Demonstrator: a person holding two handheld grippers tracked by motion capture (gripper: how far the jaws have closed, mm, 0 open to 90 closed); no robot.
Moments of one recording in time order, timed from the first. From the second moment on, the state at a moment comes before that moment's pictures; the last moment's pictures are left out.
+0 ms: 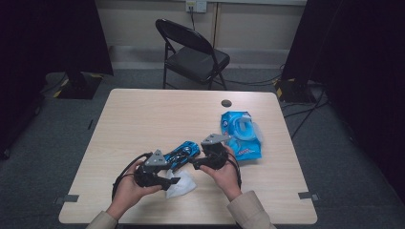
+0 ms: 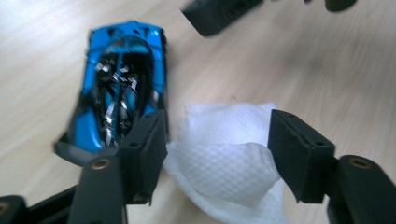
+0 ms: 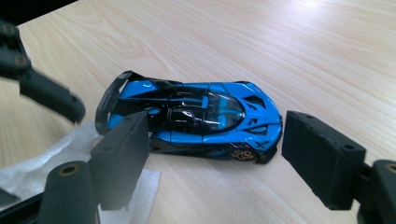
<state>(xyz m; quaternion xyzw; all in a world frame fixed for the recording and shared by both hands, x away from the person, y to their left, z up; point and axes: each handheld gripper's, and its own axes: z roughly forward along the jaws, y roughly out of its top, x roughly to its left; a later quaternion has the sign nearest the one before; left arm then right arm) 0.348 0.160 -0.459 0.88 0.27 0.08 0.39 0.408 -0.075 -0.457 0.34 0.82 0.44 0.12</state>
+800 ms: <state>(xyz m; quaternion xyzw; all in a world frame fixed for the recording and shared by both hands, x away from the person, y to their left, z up) 0.340 0.153 -0.490 0.90 0.23 0.08 0.35 0.417 -0.064 -0.471 0.34 0.82 0.44 0.12</state>
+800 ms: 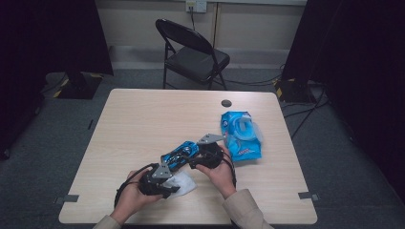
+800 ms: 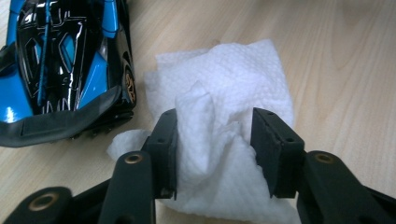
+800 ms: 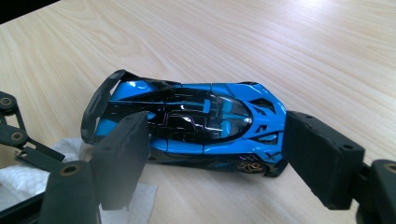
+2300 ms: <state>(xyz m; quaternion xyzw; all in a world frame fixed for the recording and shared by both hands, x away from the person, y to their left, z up) 0.349 0.206 -0.489 0.87 0.33 0.04 0.37 0.438 -0.025 -0.495 0.28 0.86 0.42 0.12</state>
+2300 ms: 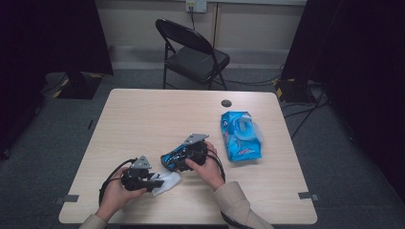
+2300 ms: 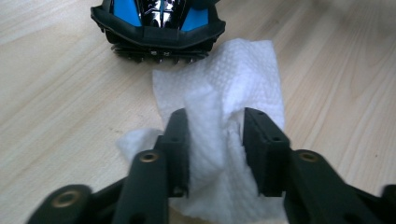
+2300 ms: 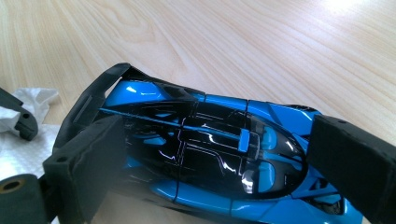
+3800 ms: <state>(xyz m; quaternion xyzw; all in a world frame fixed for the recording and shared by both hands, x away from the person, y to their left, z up) 0.358 0.249 -0.456 0.80 0.42 0.06 0.42 0.435 -0.024 -0.495 0.29 0.85 0.42 0.12</state>
